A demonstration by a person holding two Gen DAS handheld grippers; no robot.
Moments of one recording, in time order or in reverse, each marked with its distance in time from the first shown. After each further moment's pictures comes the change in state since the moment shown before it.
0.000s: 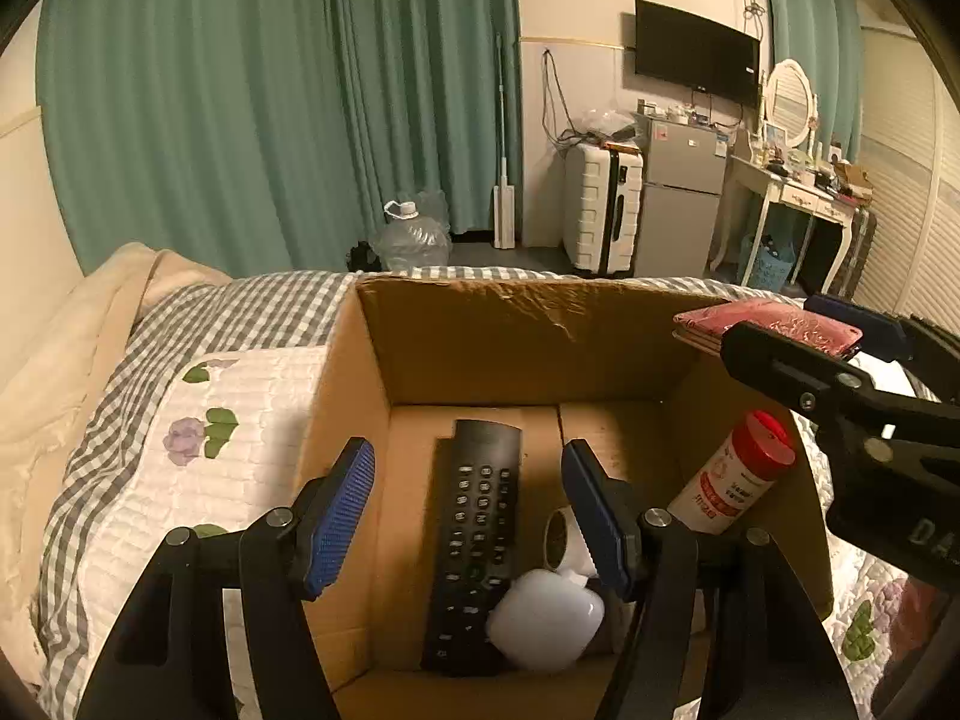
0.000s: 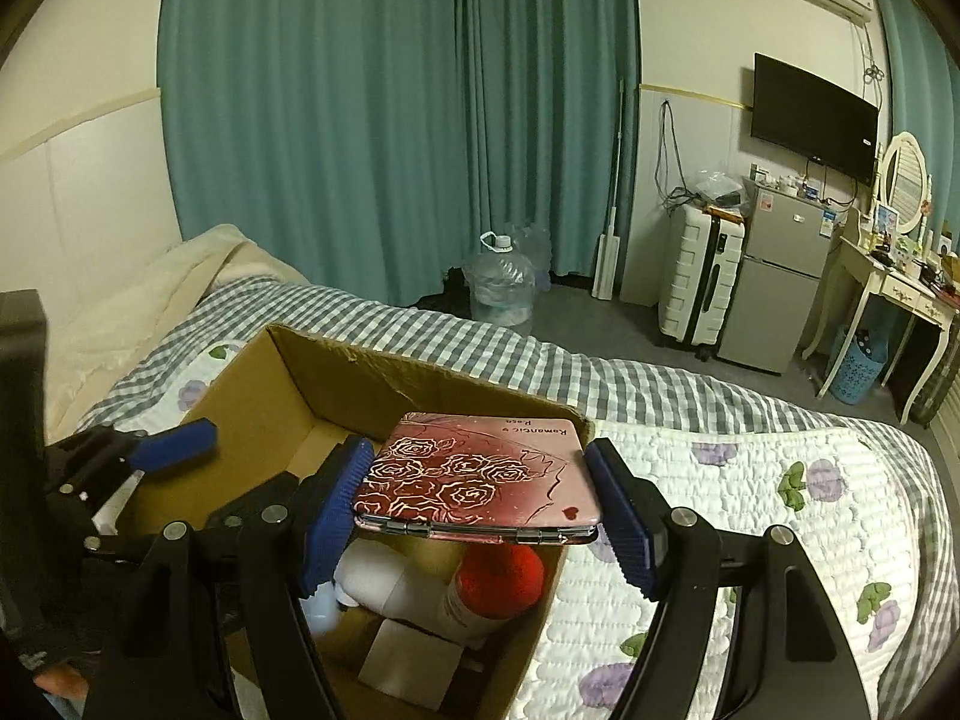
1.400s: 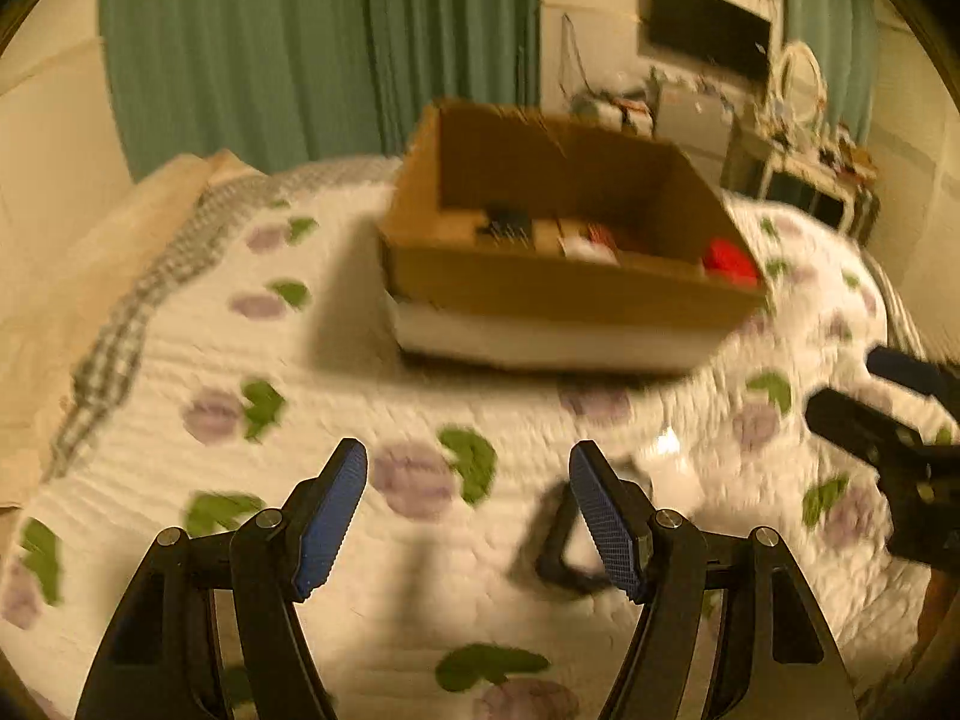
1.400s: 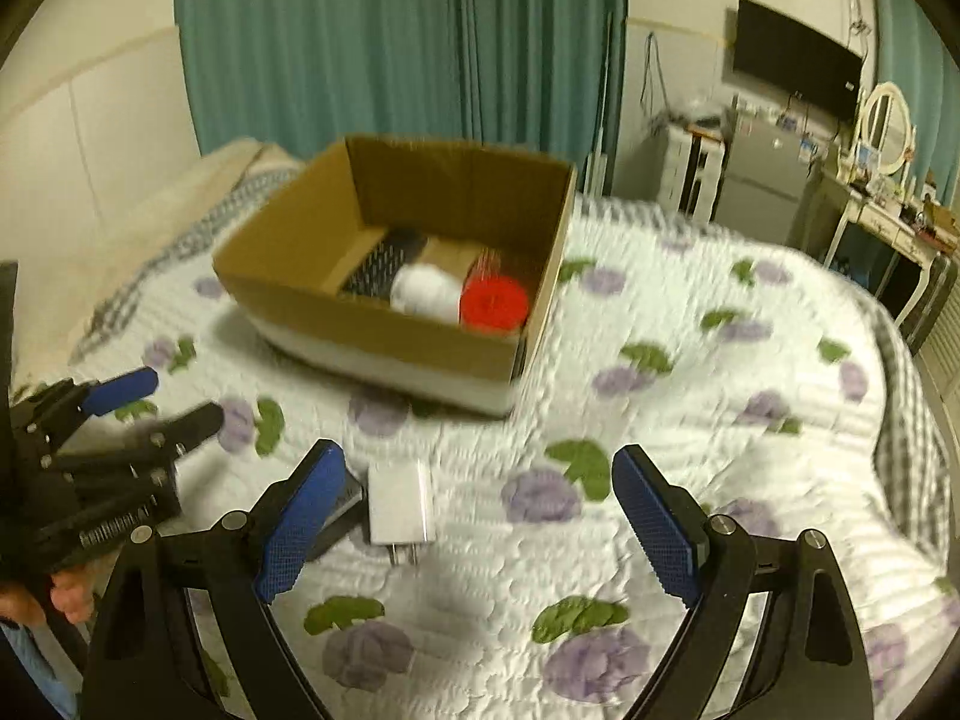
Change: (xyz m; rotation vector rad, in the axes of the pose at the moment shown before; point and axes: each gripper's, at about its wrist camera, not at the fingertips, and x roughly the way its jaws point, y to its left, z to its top) left arm -0.087 0.006 -0.144 -0.027 0.117 0.003; right arm -0.109 0.023 -0.131 0.020 0.194 -0.025
